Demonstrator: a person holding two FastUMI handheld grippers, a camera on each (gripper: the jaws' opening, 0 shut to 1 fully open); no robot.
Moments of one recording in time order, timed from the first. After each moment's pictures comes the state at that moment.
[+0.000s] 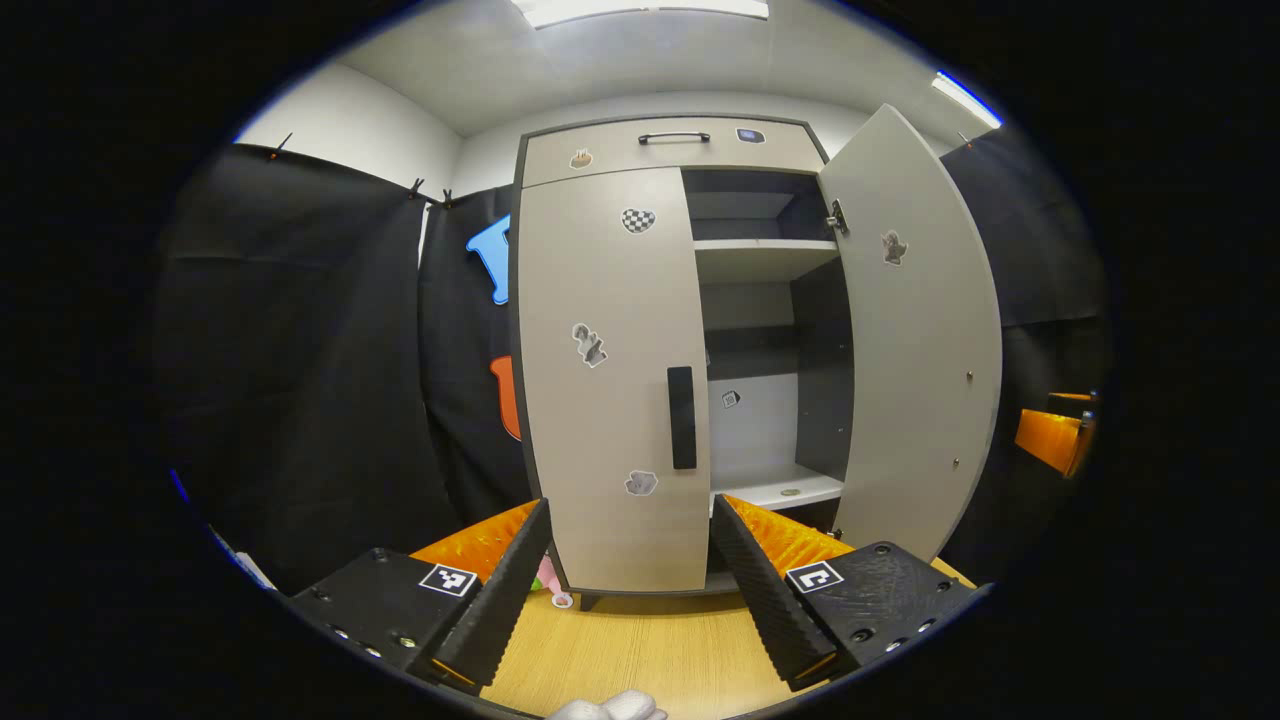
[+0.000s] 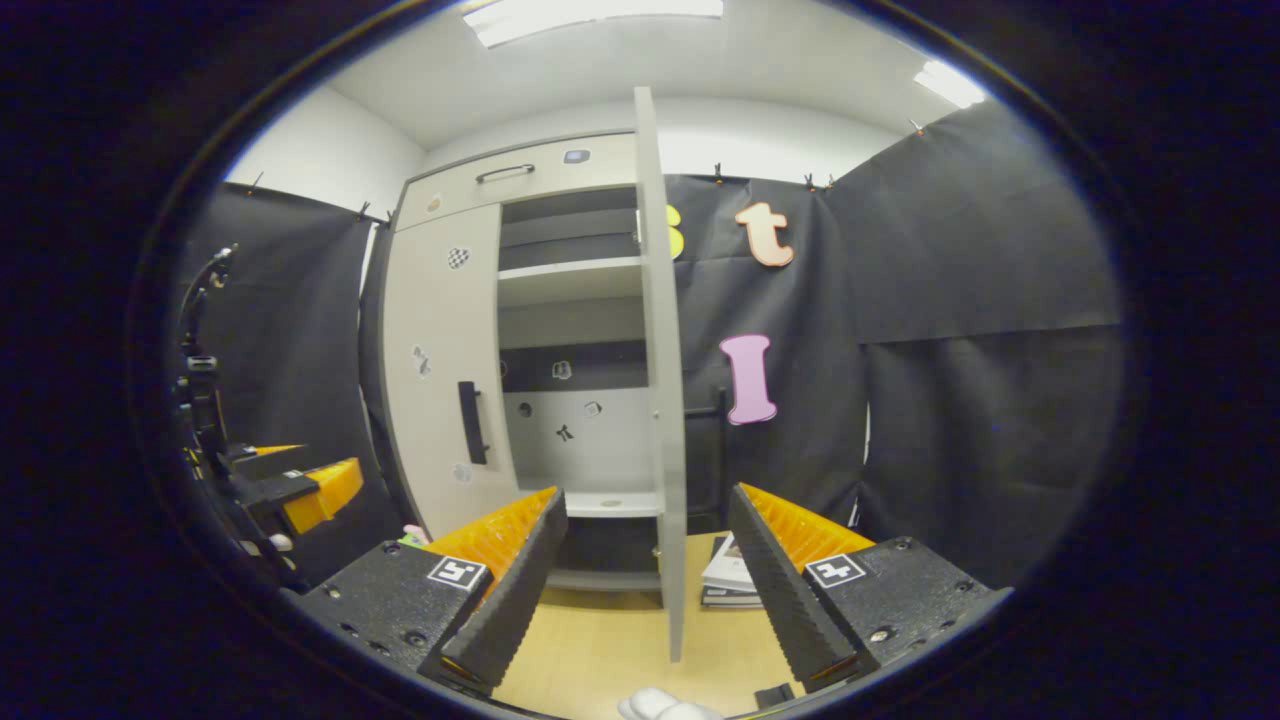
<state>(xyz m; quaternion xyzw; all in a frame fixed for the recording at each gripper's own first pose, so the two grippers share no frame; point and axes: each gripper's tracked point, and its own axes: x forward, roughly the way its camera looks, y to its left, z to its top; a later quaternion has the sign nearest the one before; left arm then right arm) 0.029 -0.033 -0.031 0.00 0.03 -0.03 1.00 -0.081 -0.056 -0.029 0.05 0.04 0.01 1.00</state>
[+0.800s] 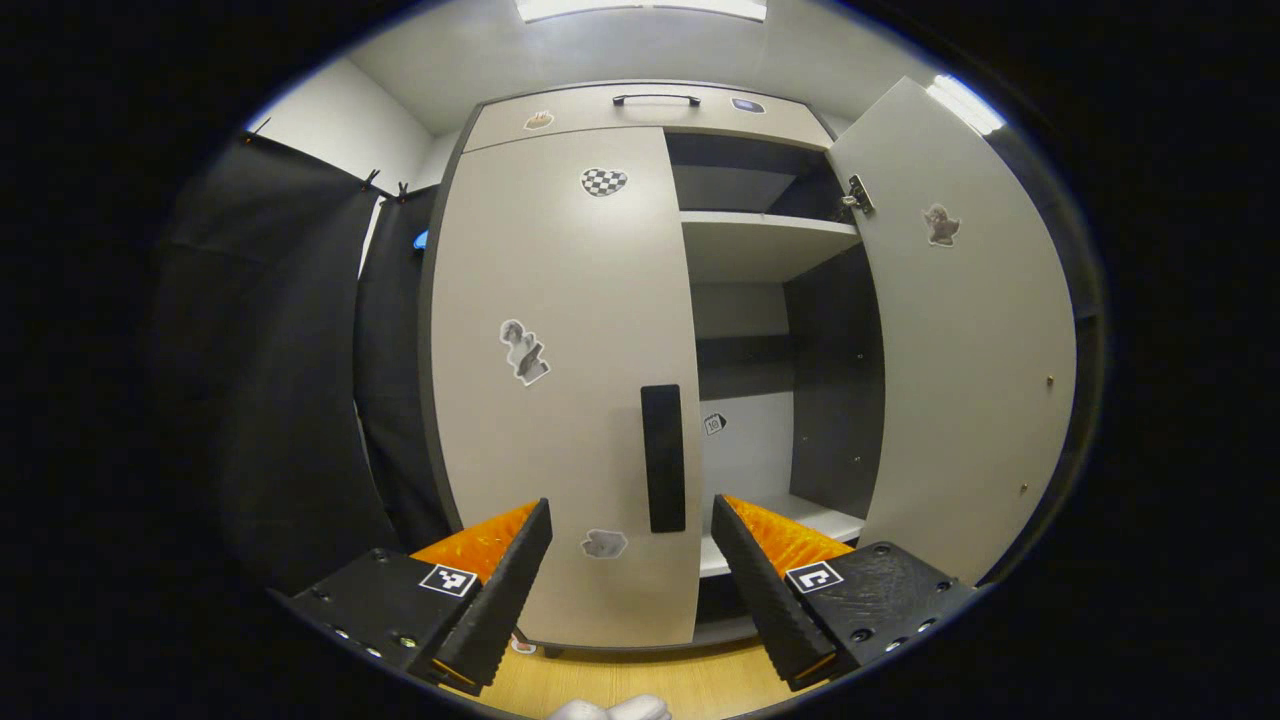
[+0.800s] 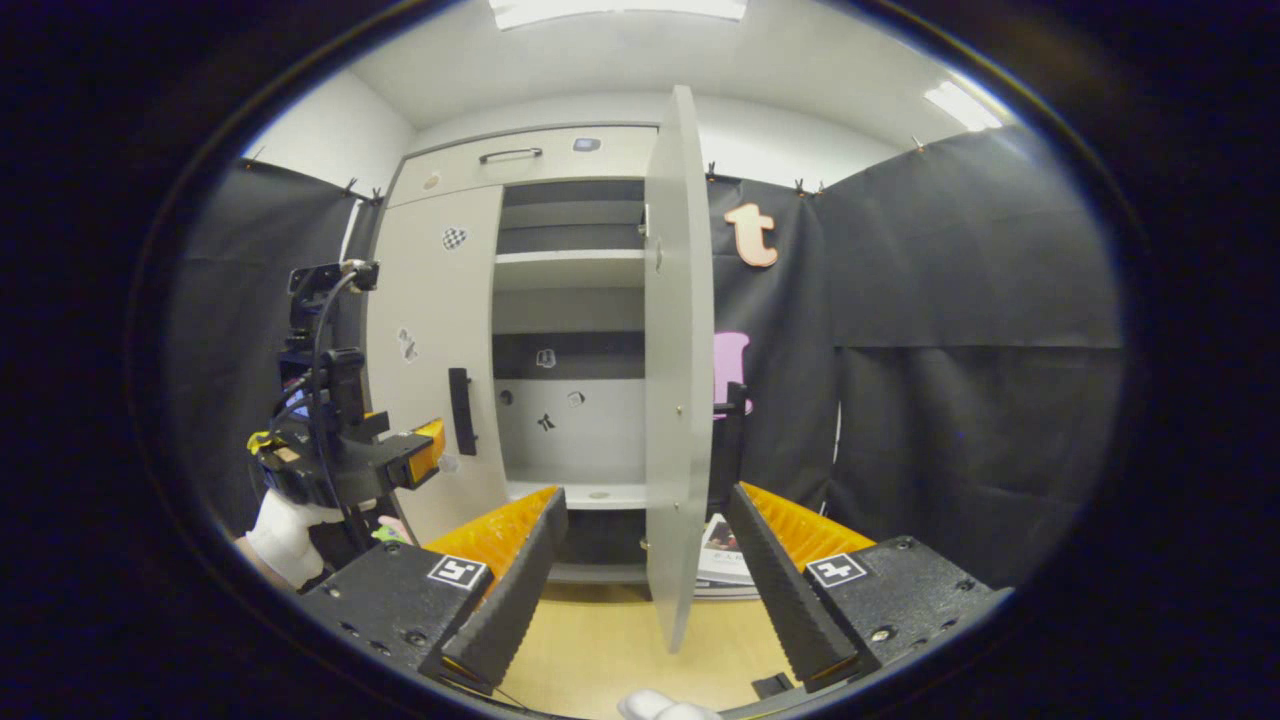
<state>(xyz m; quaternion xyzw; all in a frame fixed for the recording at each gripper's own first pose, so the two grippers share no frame) 0.173 -0.066 -0.022 -0.01 -0.01 -0.08 1.00 -0.082 -0.057 -0.019 0.02 0.05 -0.07 1.00</state>
